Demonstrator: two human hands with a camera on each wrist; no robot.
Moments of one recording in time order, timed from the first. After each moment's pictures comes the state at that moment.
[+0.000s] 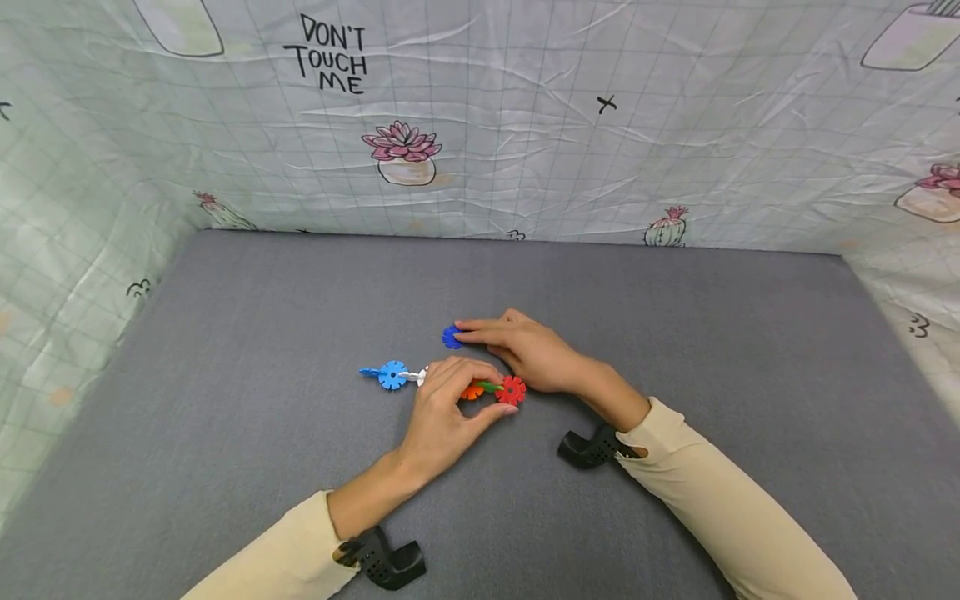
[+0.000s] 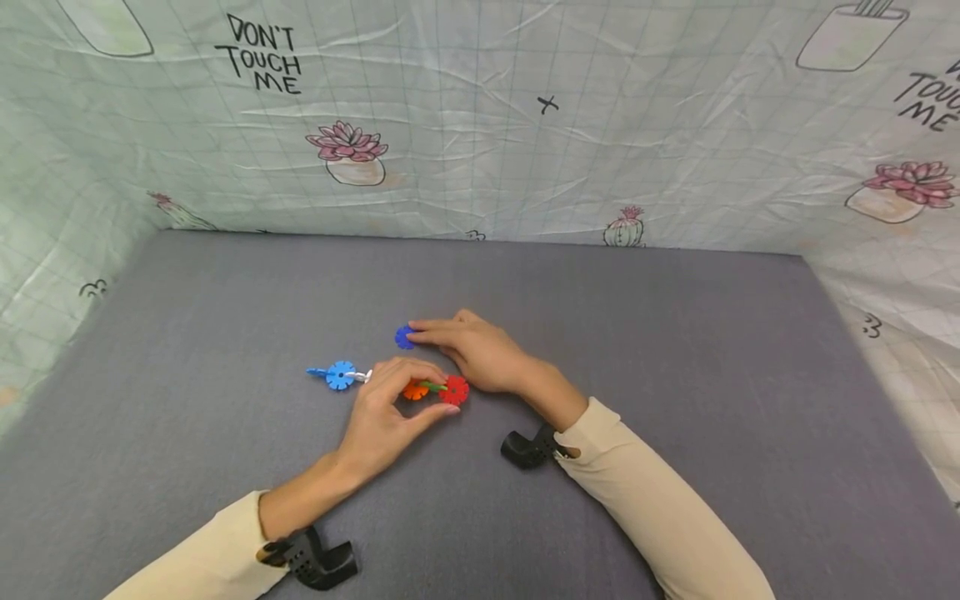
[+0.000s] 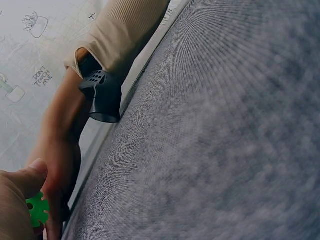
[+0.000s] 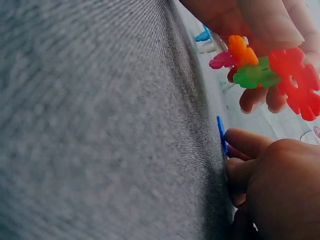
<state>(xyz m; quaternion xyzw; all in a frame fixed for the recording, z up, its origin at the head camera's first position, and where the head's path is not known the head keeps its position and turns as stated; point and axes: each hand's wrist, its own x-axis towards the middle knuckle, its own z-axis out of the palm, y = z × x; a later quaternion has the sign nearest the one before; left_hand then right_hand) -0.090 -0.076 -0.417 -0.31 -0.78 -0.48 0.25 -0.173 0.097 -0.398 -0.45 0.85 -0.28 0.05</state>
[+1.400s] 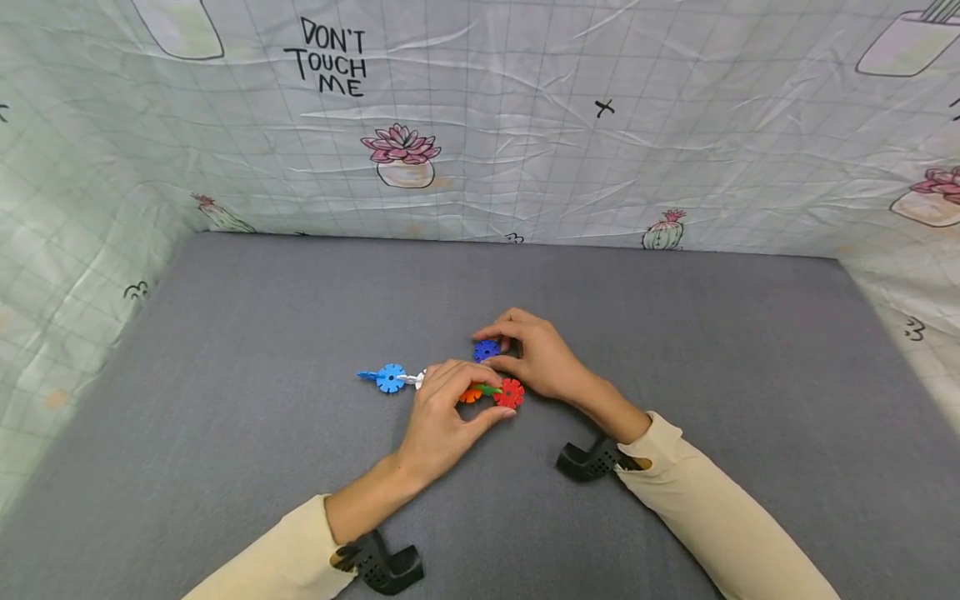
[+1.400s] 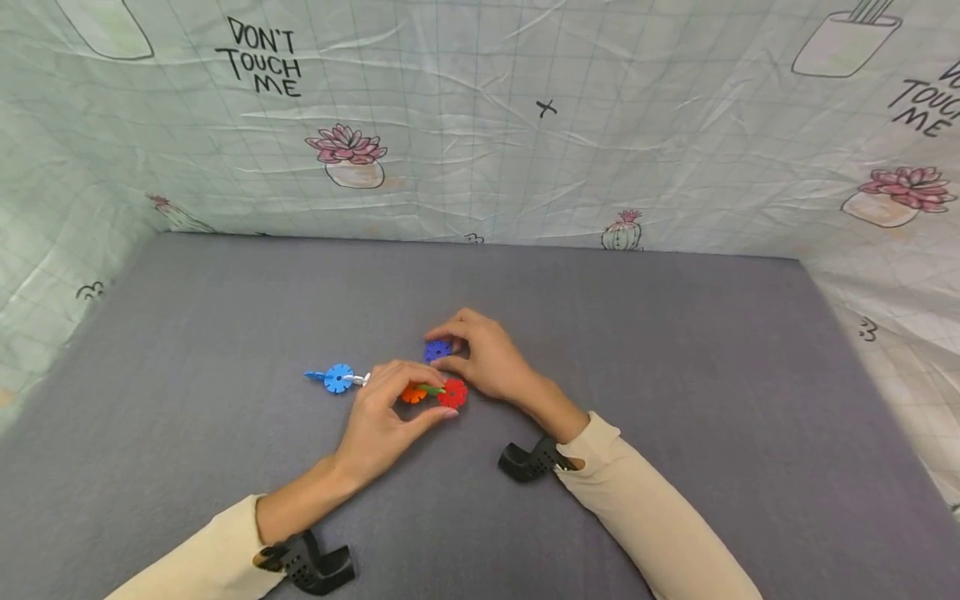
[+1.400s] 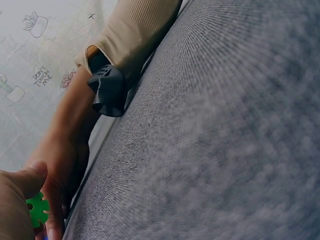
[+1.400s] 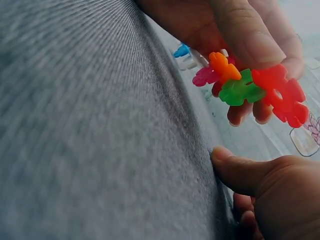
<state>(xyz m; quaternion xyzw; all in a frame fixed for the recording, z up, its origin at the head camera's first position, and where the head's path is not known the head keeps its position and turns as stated) -0.088 -0.076 -0.419 -0.30 -0.79 -0.48 0.24 -0.165 0.099 -0.408 -0.33 0.86 -0.39 -0.01</state>
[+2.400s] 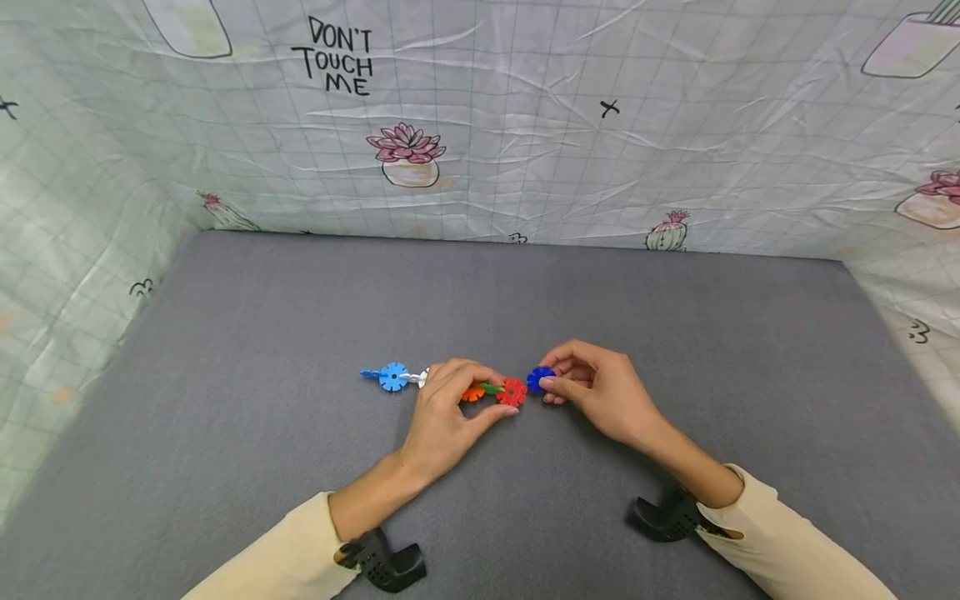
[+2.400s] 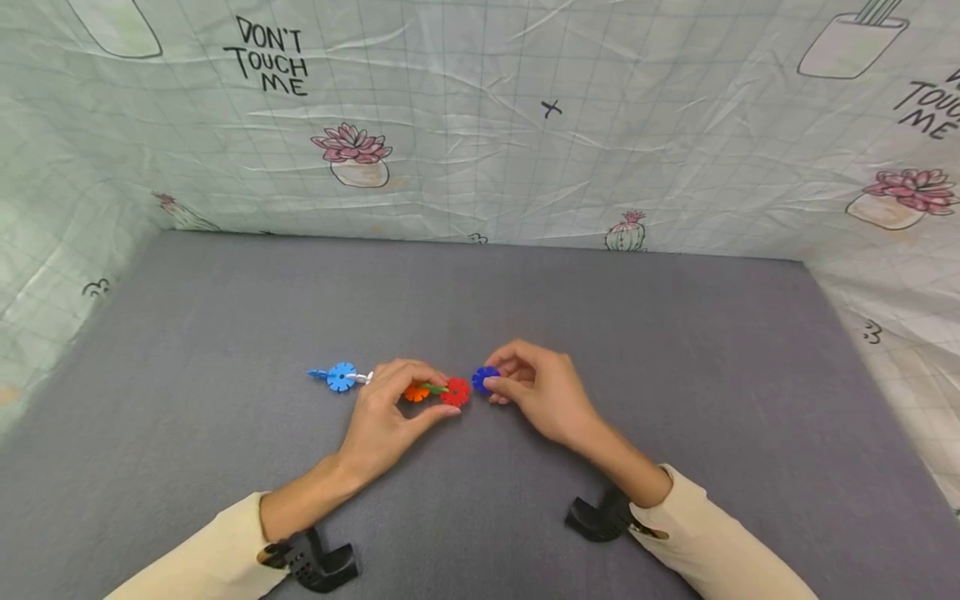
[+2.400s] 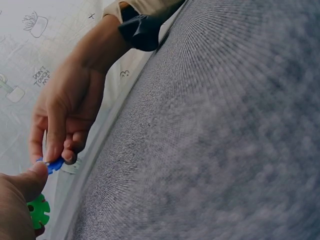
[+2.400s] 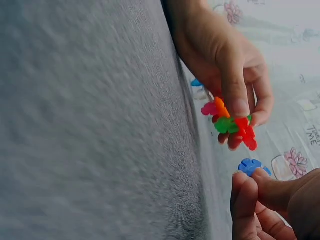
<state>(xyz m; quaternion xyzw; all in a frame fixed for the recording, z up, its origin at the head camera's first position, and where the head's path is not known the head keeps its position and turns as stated) -0.087 -0.076 -0.419 -0.29 -0.80 -0.48 0.24 -0.105 0.147 -0.381 -0.18 0.83 -0.52 0.06</state>
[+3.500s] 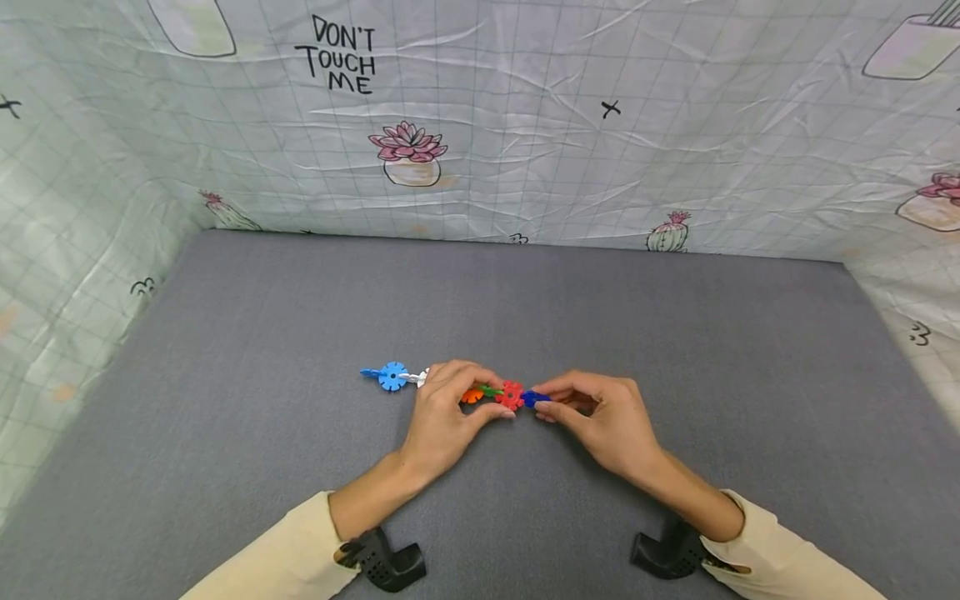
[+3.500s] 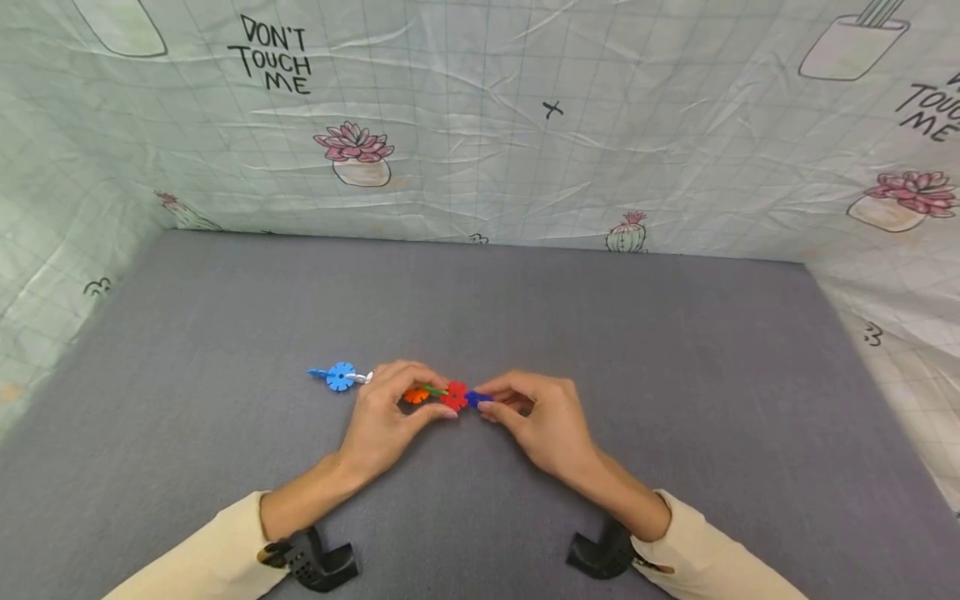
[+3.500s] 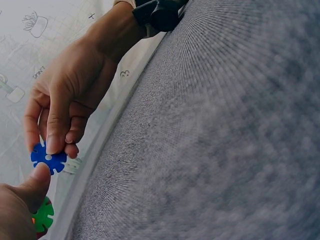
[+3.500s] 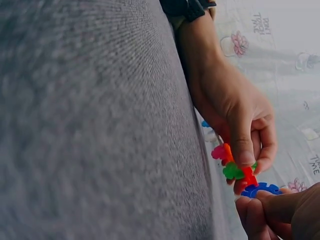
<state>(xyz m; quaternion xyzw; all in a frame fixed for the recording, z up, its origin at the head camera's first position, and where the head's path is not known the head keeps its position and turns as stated) -0.086 -0.076 -0.421 -0.27 -0.81 -0.47 0.24 -0.080 0.140 -0.394 -0.26 0.82 -0.51 -0.08</state>
